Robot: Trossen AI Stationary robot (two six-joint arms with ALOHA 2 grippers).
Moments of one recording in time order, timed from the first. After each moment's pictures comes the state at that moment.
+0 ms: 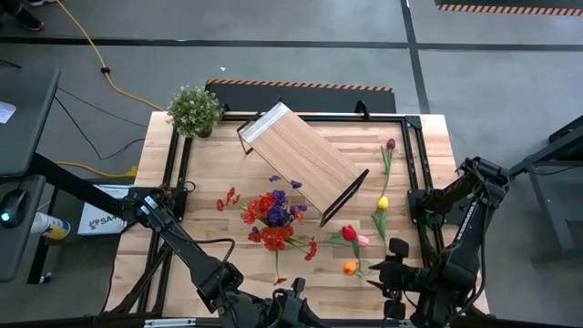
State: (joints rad) left arm -0.74 2.04 2.04 -0.06 -0.43 -0.45; right arm 1.07 1.60 1.39 -1.06 0.70 1.18
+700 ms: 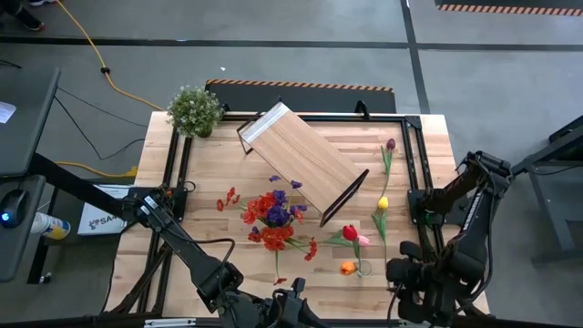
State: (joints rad) left arm -0.74 2.04 2.04 -0.06 -0.43 -0.45; right arm 1.07 1.53 1.39 -1.11 0.31 1.31
